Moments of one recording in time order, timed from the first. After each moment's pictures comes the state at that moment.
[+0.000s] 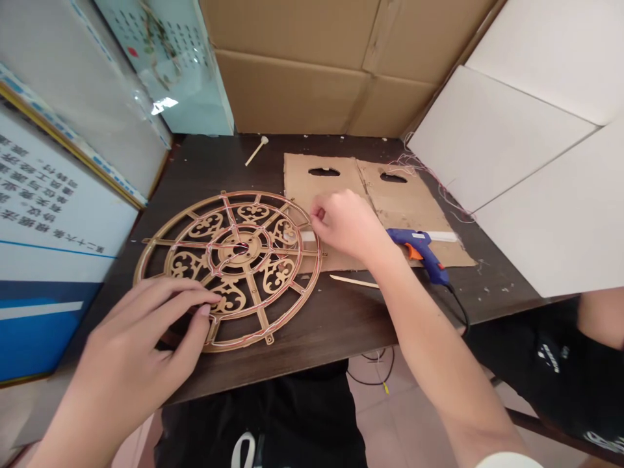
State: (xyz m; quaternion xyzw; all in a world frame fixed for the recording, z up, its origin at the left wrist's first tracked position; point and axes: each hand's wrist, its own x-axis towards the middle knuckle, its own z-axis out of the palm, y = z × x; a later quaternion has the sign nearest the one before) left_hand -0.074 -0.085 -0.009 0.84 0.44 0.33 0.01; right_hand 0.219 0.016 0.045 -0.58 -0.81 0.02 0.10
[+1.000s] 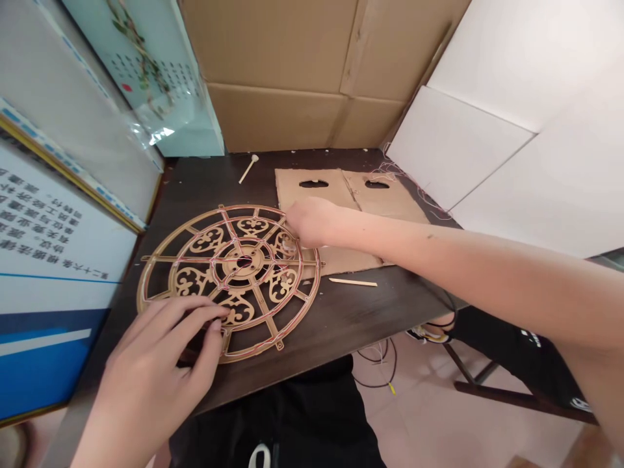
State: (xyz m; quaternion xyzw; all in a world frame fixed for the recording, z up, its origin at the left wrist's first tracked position) left_hand -0.076 -0.086 -0.007 0.84 0.42 0.34 -0.03; right_hand 0.166 0.044 0.081 -0.54 -0.81 0.02 -0.24
